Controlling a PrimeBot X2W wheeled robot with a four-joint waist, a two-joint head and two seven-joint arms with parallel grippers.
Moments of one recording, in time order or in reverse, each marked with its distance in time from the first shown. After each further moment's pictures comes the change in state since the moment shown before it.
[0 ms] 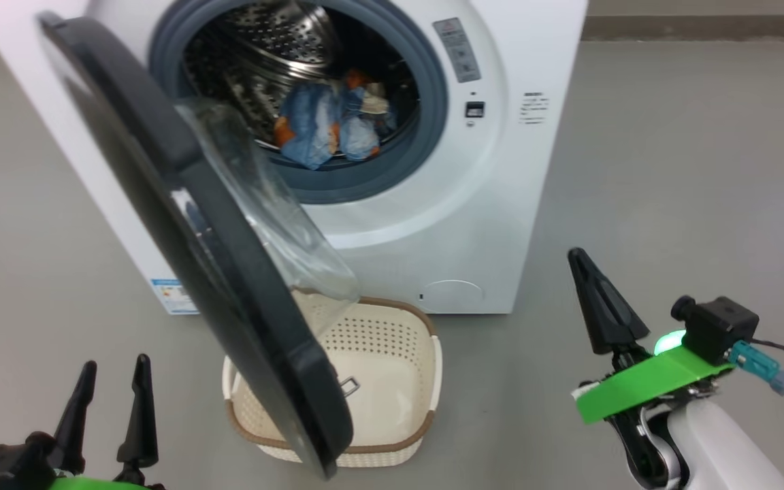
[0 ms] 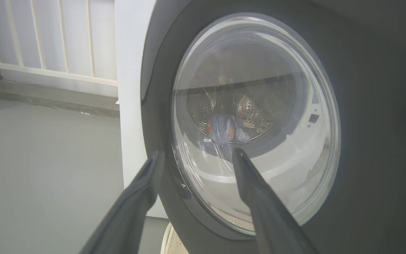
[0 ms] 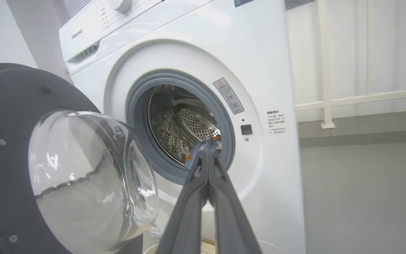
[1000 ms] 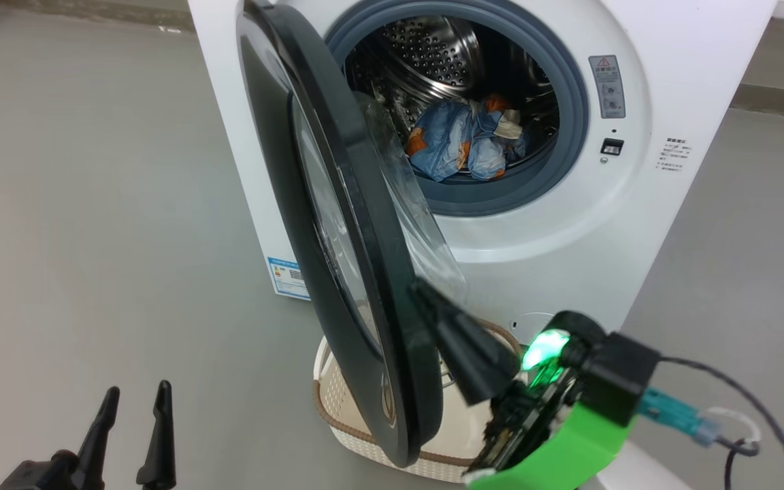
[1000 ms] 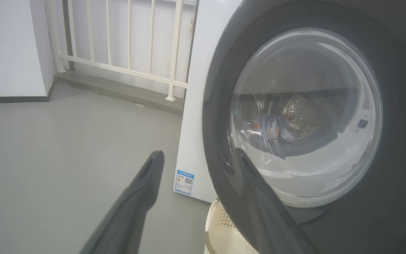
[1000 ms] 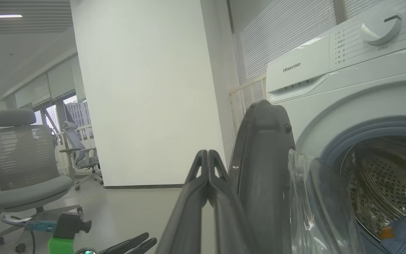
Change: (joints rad) left arm 0.034 -0.005 -0.041 0.034 -0.002 0.000 0.002; right arm -0.049 0.022 0.329 -0.353 0.032 0.000 -0.003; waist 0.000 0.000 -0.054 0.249
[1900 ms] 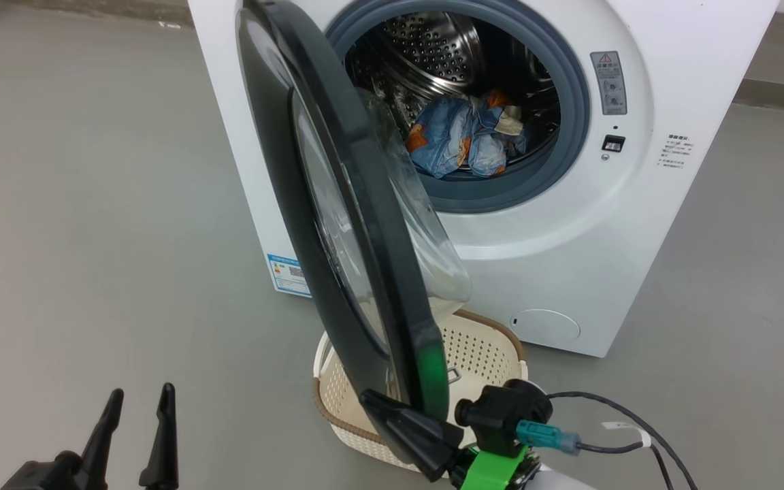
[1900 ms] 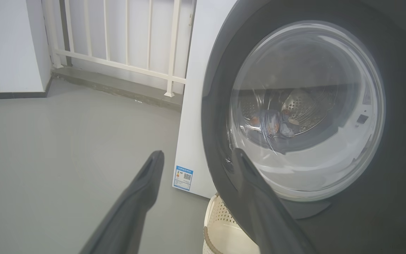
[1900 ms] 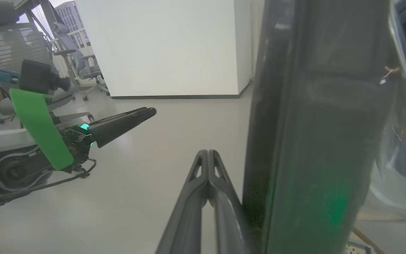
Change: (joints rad) left arm 0.000 0.008 -0.016 0.007 -0.012 0.001 0.000; right arm -0.109 -0.007 0.330 0.421 0.031 0.004 0.000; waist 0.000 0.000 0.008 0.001
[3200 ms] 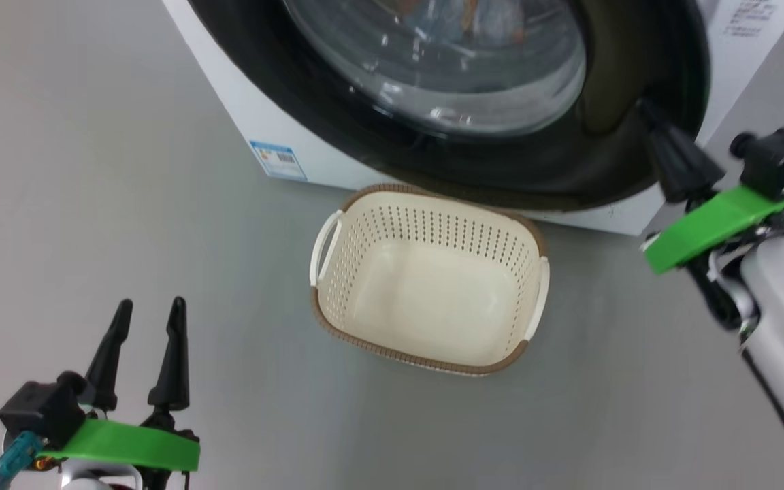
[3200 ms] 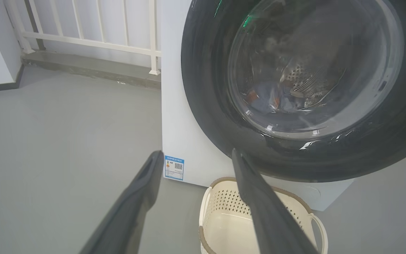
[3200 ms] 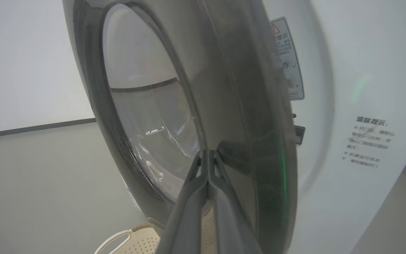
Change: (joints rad) left arm -0.176 -0.006 -0.038 -0.015 -0.007 -0.011 -0.002; right arm -0.299 -0.231 -0.511 0.193 -0.060 0.002 0.000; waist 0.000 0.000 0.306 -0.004
